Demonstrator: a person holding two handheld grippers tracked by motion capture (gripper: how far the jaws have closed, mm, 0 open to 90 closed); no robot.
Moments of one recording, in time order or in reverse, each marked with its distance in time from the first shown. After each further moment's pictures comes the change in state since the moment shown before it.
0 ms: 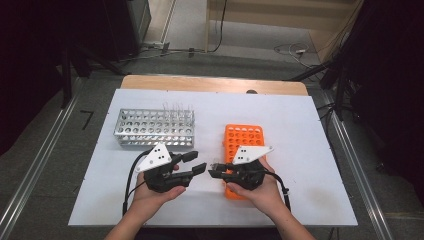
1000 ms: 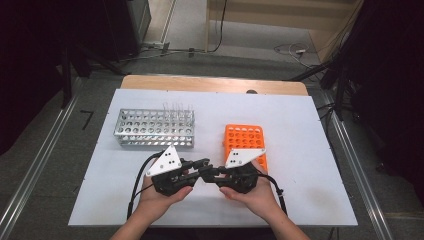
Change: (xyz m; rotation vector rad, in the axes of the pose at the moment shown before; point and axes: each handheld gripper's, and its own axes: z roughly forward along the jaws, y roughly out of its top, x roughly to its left) left arm -0.009 -0.001 0.011 0.019 -0.038 0.050; right arm 0.013 0.006 0.010 0.003 0.052 -0.014
